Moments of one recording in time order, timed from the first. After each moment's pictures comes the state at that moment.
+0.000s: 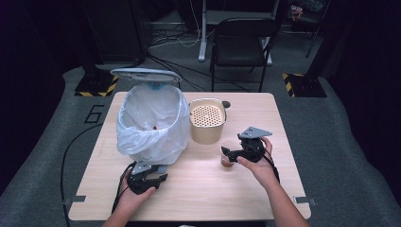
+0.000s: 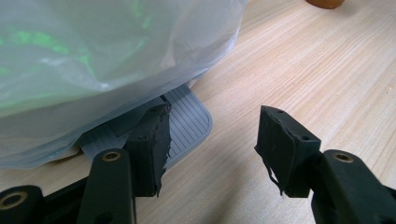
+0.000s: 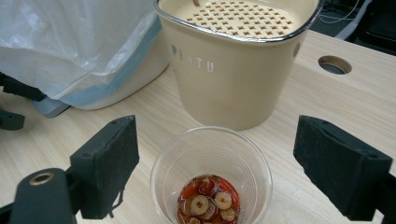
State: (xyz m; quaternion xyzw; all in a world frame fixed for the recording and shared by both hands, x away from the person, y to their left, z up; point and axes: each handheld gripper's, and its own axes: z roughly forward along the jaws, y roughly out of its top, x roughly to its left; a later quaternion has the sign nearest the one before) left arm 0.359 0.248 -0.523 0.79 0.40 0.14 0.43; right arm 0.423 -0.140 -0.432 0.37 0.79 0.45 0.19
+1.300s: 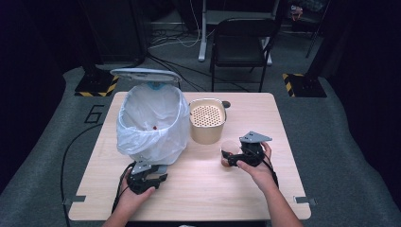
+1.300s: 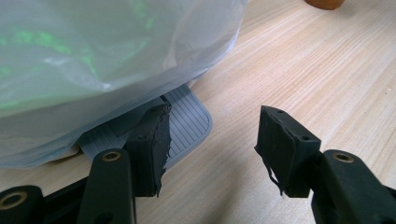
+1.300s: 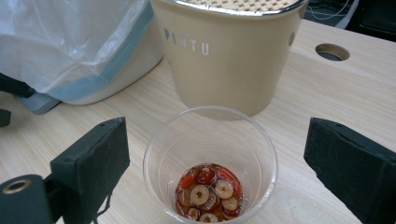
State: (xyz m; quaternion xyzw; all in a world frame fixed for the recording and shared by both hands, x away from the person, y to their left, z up) left arm 0.359 0.247 -0.523 0.79 0.40 0.14 0.44; right arm 0.418 -0.140 -0.449 0.39 0.78 0.45 0.20
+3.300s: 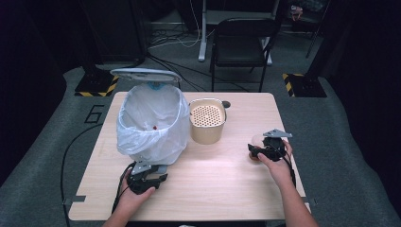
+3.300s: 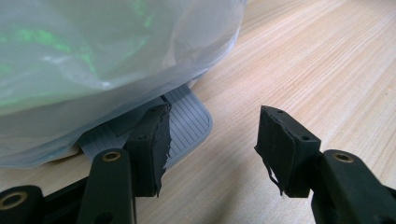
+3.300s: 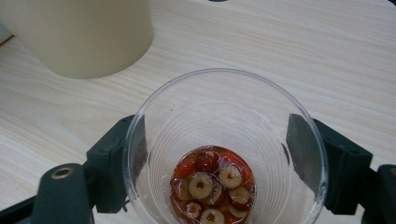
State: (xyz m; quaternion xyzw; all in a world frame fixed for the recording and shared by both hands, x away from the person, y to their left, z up) left arm 0.359 0.248 -0.524 0.79 0.40 0.14 0.44; right arm 0.445 -0.218 -0.472 0.50 0.75 0.36 0.24
